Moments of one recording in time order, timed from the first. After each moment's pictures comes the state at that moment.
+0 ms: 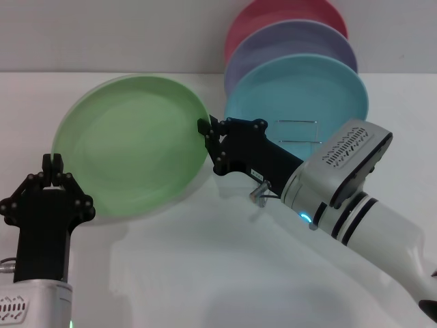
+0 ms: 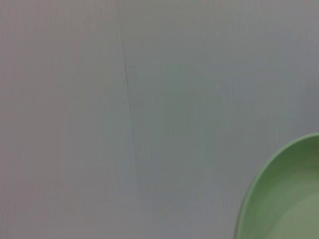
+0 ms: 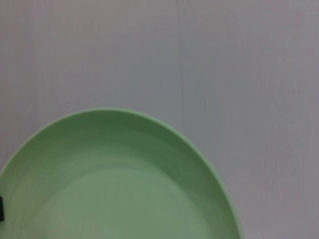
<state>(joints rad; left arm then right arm) -0.12 -2.08 -0.23 -0.95 1.59 1.49 0.82 0.68 2.08 0.31 0.43 -2.17 -0.96 0.18</state>
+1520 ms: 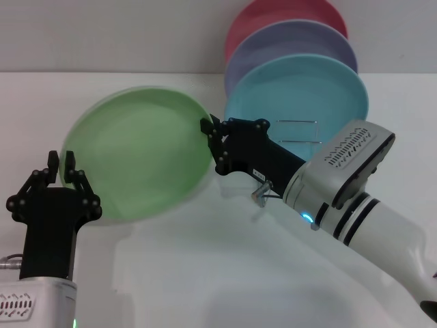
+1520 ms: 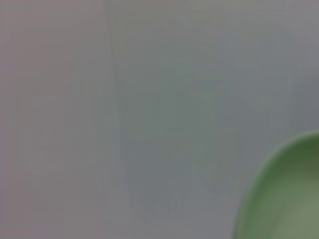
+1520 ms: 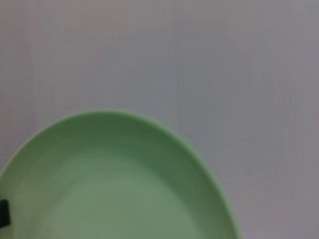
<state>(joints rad) -0.14 -2.08 -0.23 -0.93 1.60 1.48 0.81 0.67 2.08 0.31 0.43 -2.17 -0.96 0.18</state>
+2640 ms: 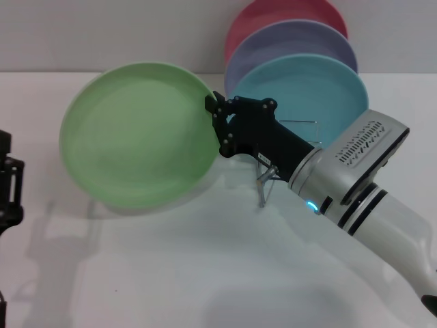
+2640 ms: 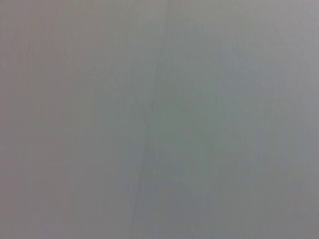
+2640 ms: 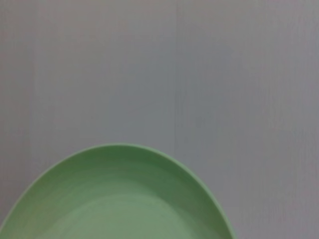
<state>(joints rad) -0.09 -2.06 -0.19 -0.67 1.83 1.87 0.24 0.67 2.08 0.34 0.42 -2.17 -1.05 0.10</state>
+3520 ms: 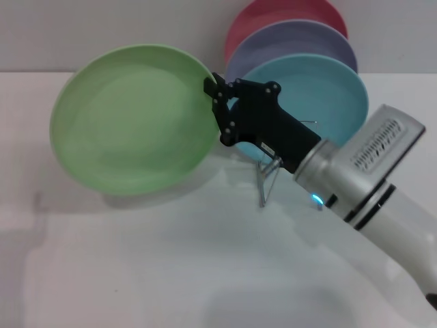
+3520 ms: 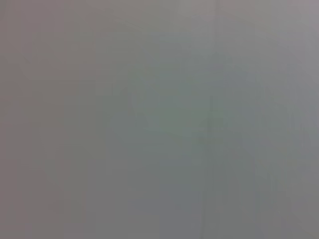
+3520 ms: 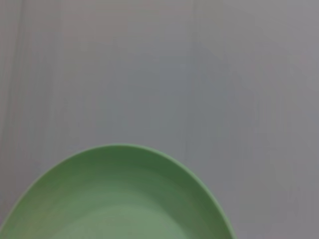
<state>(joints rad) -0.10 -2.06 -0.40 -0.51 1.83 1.89 0.05 0.66 2.08 0.42 0.41 -2.29 -1.15 0.07</state>
